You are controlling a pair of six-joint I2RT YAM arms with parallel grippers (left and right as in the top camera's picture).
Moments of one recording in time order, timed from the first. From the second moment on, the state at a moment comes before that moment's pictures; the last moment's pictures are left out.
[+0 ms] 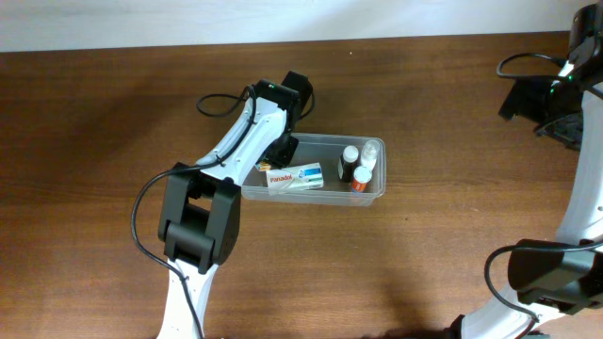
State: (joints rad) left arm -0.46 2.30 1.95 -1.23 -0.24 -0.05; right arm -0.29 1.87 2.18 -1.65 0.10 0.29
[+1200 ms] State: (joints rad) left arm -0.46 2.24 1.95 -1.24 -0.21 -0.04; right arm -0.29 1.87 2.18 -1.65 0.10 0.29
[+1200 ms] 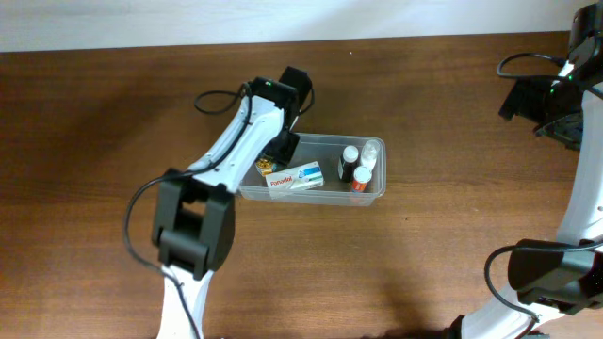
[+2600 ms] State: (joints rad) left arm -0.45 1.45 1.57 -1.29 -0.16 -0.03; right arm -0.29 1.87 2.18 -1.65 0.10 0.29
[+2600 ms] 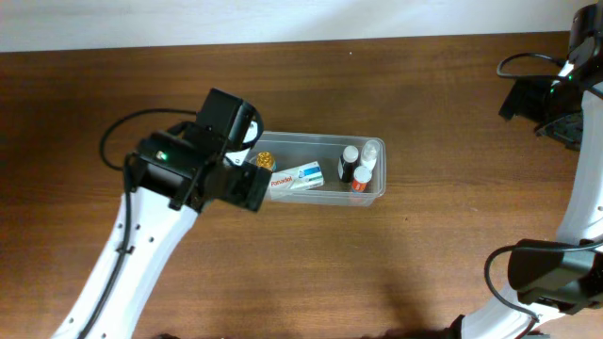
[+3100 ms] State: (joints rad) left arm -0.26 0.82 0.70 -0.26 -0.13 -0.02; right arm -0.29 1.87 2.18 -1.65 0.10 0.29
